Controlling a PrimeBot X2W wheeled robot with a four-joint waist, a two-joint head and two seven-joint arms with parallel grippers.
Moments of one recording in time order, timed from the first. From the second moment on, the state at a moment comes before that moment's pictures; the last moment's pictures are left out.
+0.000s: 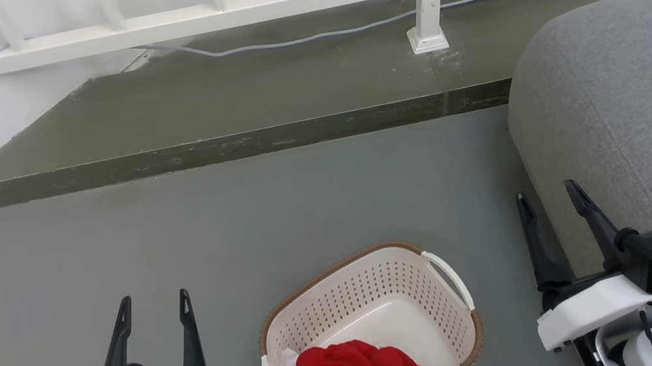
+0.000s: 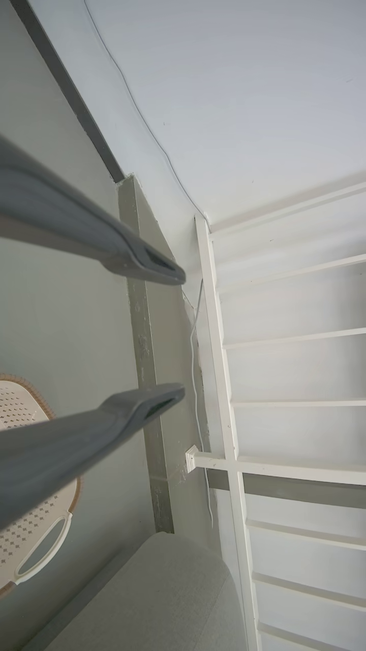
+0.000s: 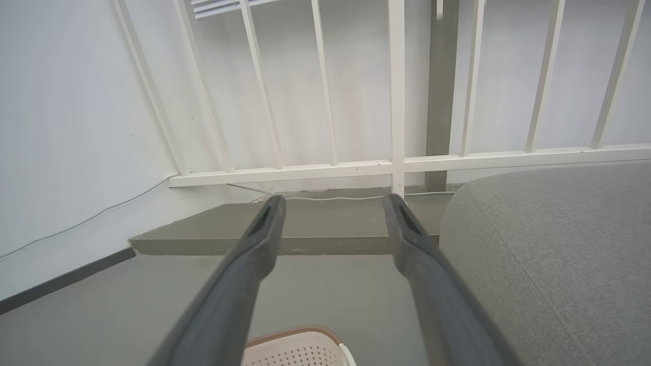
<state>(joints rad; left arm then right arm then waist) 0.09 0.05 -0.17 0.02 -0.06 0.06 -0.25 0.09 -0.04 0.22 0.02 0.16 -0.10 -0.25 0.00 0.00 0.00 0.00</state>
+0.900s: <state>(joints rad) -0.01 0.05 -0.14 0.17 -0.16 0.02 -0.25 -0.02 -0.04 0.19 -0.05 0.16 -0.10 -0.25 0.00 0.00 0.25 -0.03</state>
